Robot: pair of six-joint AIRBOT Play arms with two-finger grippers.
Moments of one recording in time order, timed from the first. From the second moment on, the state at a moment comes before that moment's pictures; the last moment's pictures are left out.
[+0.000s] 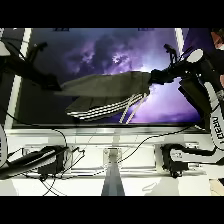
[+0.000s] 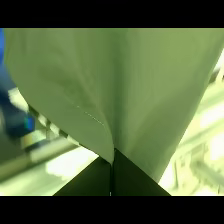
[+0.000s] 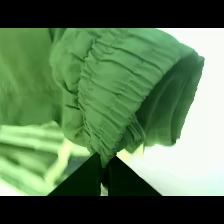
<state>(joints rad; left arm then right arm) 0.08 -1.28 1.30 1.13 -1.73 -1.26 -0.02 -1.43 1.21 -1.03 1.33 1.30</state>
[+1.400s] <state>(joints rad) 0.07 -1.28 0.83 0.98 -1.47 -1.30 0.00 -1.74 1.21 -0.93 1.27 1.27</state>
